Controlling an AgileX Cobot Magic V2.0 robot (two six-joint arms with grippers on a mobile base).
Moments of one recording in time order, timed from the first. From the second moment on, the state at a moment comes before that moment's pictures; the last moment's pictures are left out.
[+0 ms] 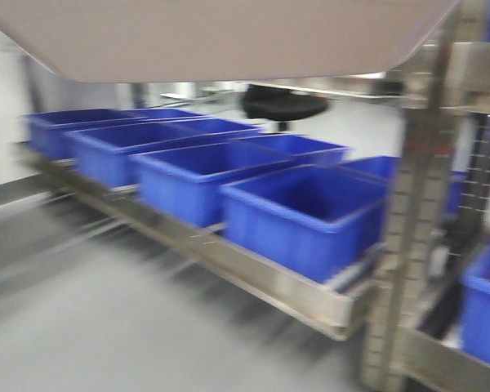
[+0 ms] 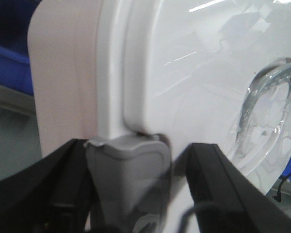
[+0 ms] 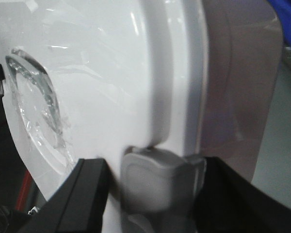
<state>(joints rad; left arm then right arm) 0.07 1.04 -1.10 -1.10 1.12 0.78 -0.11 1.05 -1.14 1.08 1.18 -0.69</state>
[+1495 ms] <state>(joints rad) 0.07 1.04 -1.10 -1.10 1.12 0.78 -0.11 1.05 -1.14 1.08 1.18 -0.69</state>
